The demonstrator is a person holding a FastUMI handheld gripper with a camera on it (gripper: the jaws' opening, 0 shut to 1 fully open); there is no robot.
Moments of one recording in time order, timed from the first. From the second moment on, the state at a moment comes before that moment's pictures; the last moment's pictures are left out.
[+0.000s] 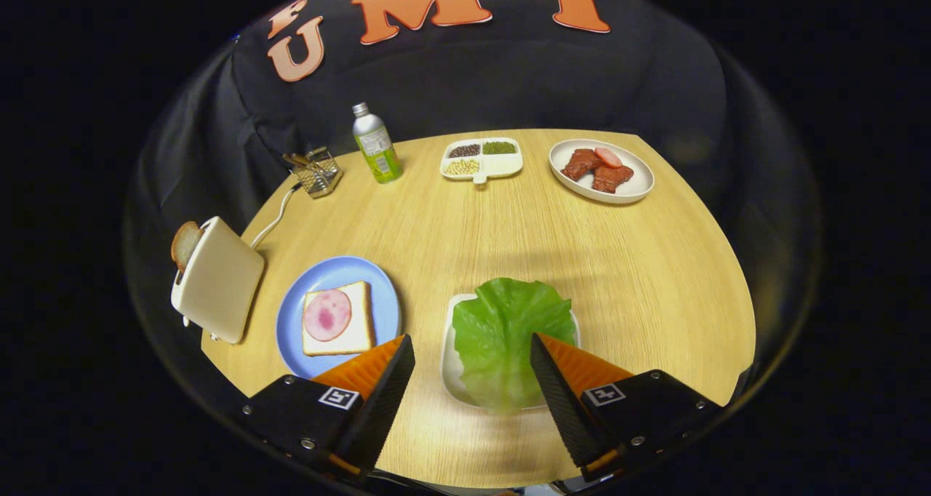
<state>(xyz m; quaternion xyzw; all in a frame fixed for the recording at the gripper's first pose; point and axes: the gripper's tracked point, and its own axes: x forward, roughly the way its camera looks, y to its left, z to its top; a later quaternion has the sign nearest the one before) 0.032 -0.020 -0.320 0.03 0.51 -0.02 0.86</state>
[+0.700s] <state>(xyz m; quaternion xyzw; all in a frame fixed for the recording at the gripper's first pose) 0.031 -0.040 -0.389 0.00 0.58 -0.04 0.81</state>
